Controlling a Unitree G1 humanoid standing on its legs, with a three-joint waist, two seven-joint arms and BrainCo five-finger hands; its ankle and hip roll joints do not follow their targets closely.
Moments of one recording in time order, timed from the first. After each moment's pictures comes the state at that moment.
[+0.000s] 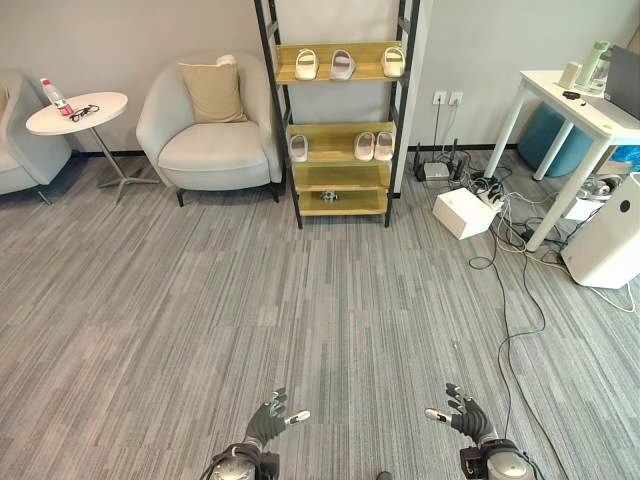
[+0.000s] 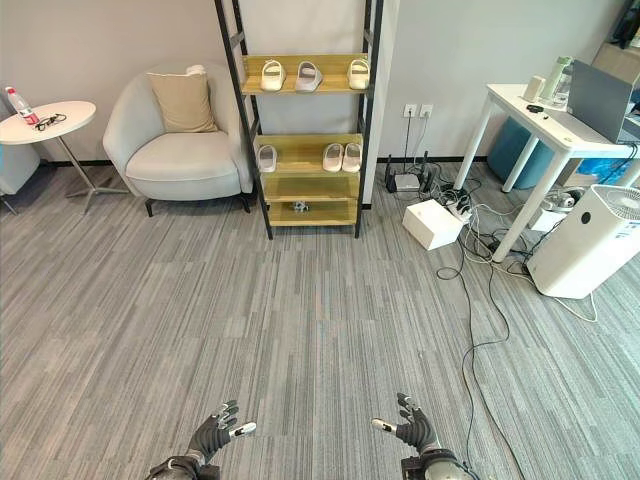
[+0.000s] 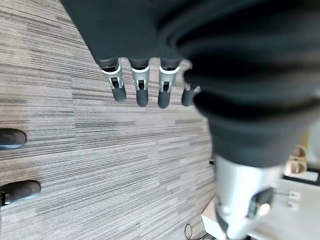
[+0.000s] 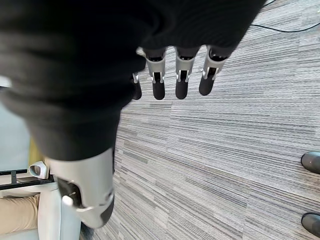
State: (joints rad) left arm 0.15 0.23 -0.34 0.71 -0.33 -0.14 0.03; right arm 0.12 -0.31 0.26 0.74 0.26 -0.16 -0.05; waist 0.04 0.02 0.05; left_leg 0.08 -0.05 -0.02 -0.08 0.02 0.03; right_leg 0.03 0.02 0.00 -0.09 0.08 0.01
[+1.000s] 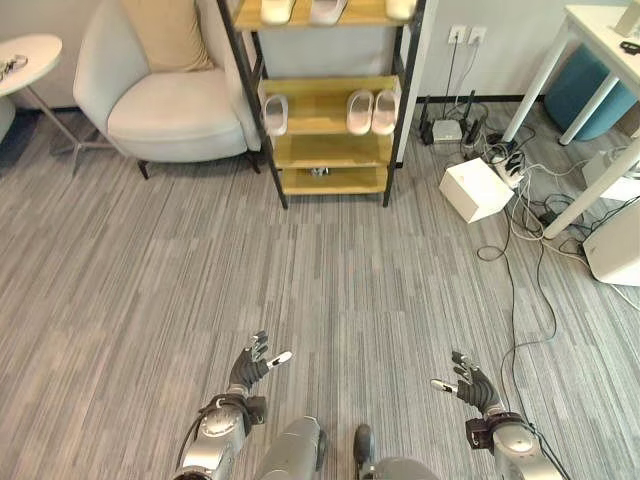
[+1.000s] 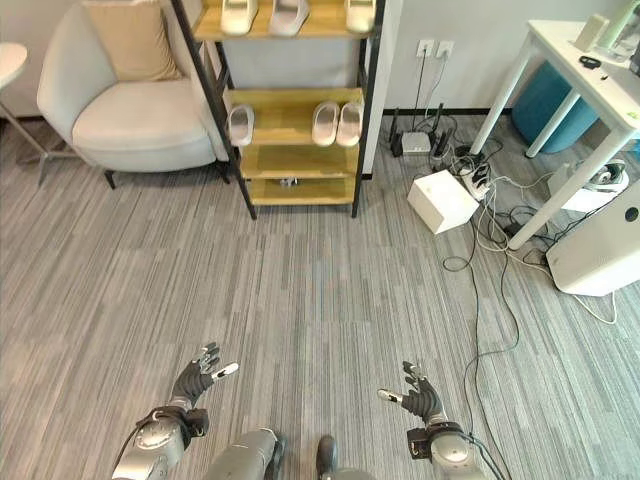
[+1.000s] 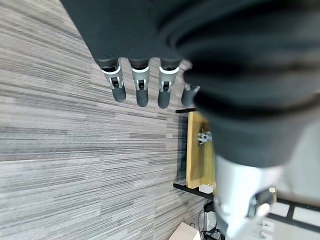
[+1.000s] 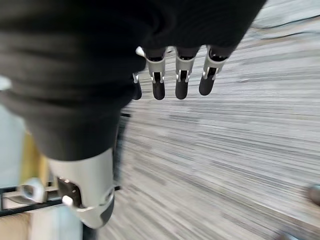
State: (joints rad) left arm 0.05 0.28 -0.22 0.61 -0.38 -0.17 0.08; right arm 0.08 -0.35 0.23 0.62 0.24 -0.17 -0.07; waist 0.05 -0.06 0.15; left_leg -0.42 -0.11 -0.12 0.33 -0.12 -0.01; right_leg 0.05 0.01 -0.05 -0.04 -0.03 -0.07
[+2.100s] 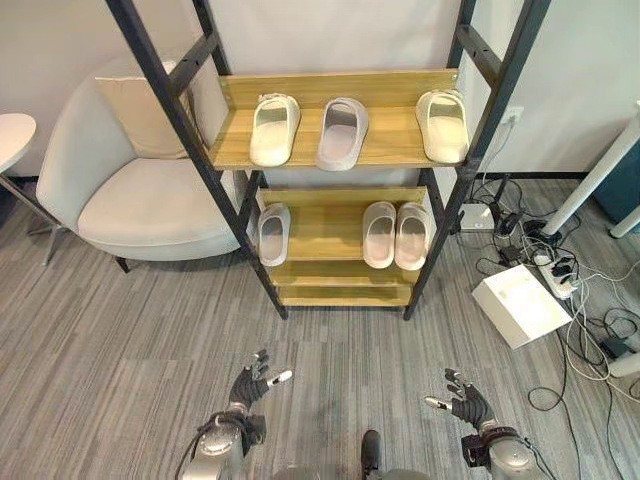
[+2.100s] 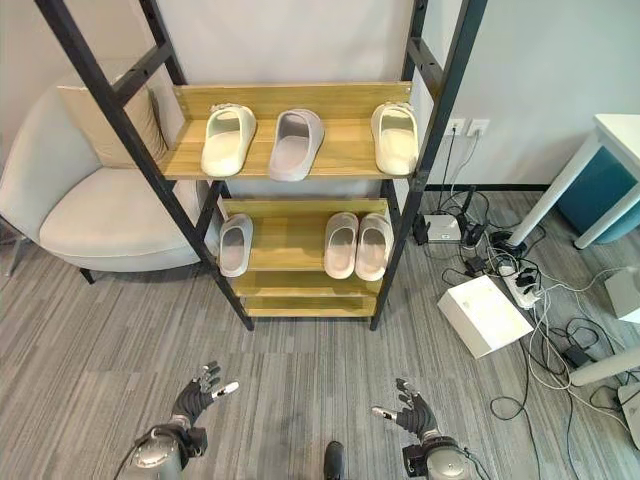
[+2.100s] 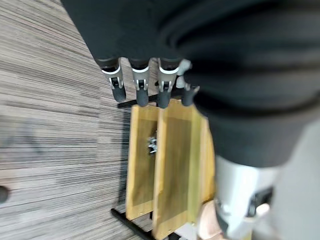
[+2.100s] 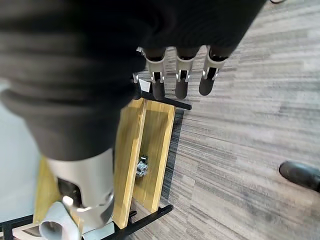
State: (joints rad) left arm 0.07 0.27 -0.22 0.63 -0.37 -0.16 0.06; right arm 0.11 -0.34 0.26 0.64 0.24 -0.15 -0.04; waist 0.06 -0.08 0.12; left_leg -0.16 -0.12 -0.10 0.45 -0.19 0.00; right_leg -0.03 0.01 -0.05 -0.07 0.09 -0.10
